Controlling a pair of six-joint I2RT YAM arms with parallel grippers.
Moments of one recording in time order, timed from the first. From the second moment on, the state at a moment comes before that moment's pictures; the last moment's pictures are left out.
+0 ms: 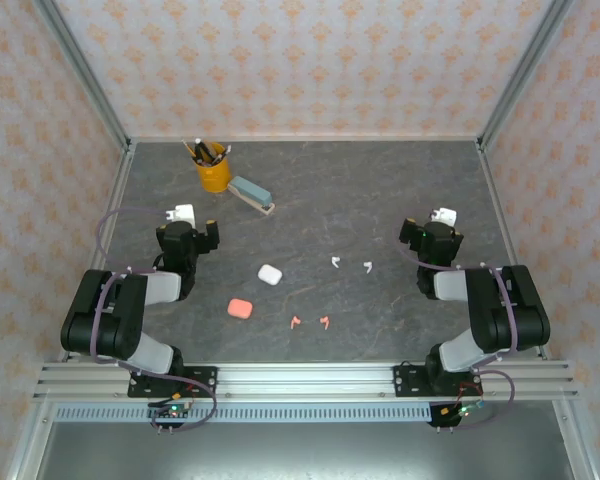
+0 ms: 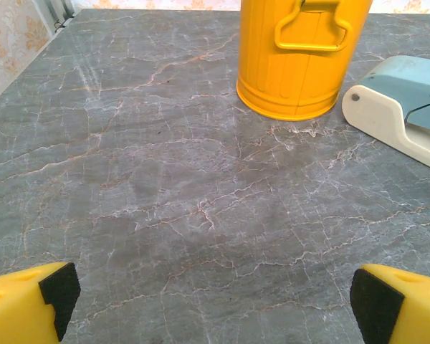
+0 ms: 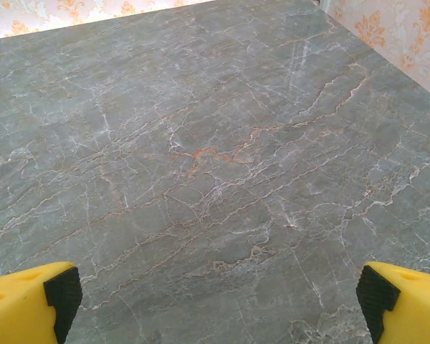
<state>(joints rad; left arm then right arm) -0.04 1.49 0.41 0.62 -0.26 -0.09 0.06 1.51 0.39 0.66 0.29 0.19</state>
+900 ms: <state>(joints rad) -0.04 1.49 0.41 0.62 -0.26 -0.08 0.06 1.51 0.39 0.66 0.29 0.19</state>
